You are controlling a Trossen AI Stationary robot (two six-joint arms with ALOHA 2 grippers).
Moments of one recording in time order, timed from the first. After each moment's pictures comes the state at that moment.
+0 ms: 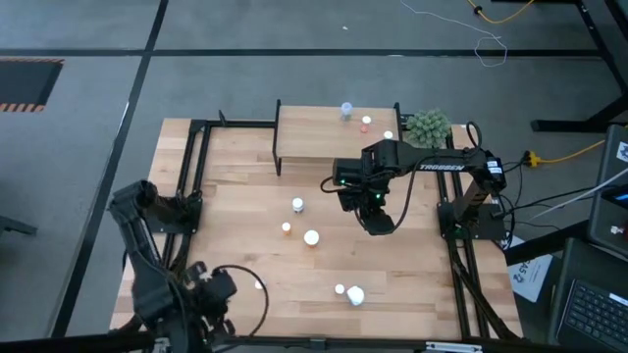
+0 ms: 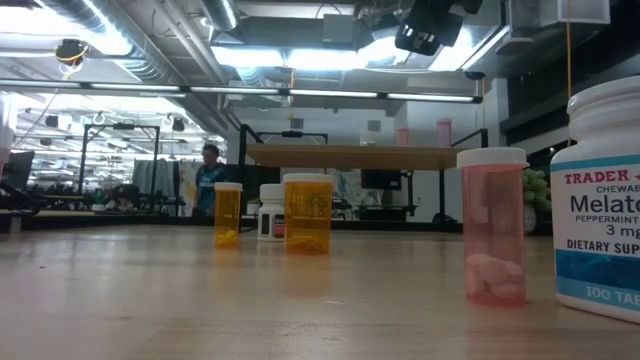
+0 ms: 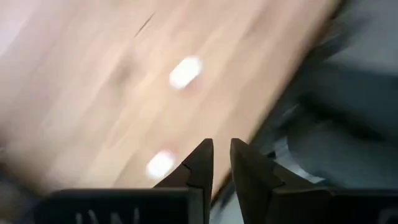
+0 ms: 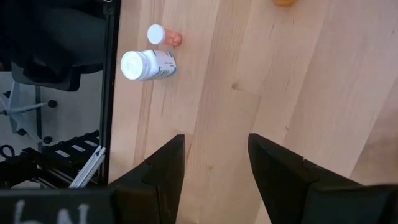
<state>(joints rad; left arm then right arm) -1.00 1.78 1.83 -1.42 -0.35 -1.59 0.00 1.78 1.81 -1.48 -0.44 -0.16</state>
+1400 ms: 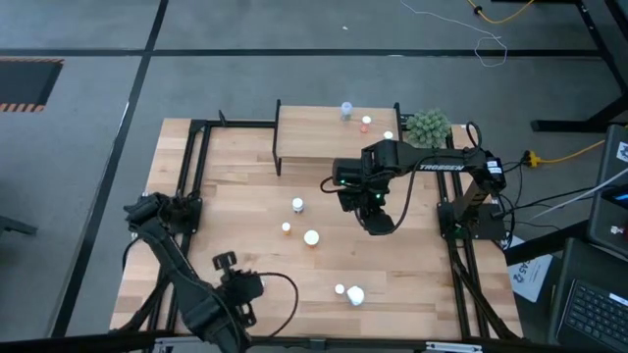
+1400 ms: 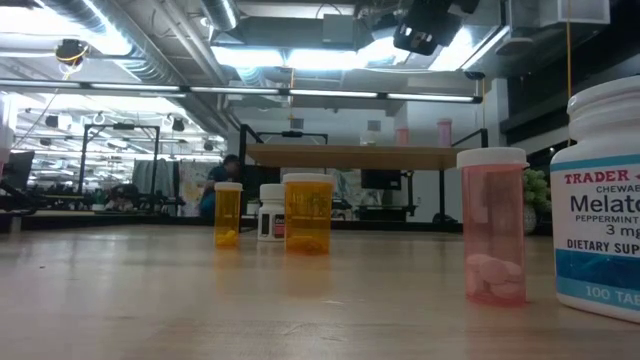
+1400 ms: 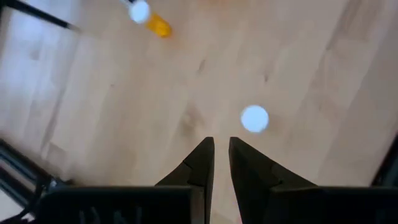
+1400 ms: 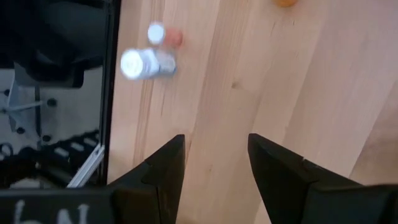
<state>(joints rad) -0.88 1.94 1.82 -1.52 -0.50 -1.26 0.00 1.78 1.81 -1.48 -0.44 -0.17</state>
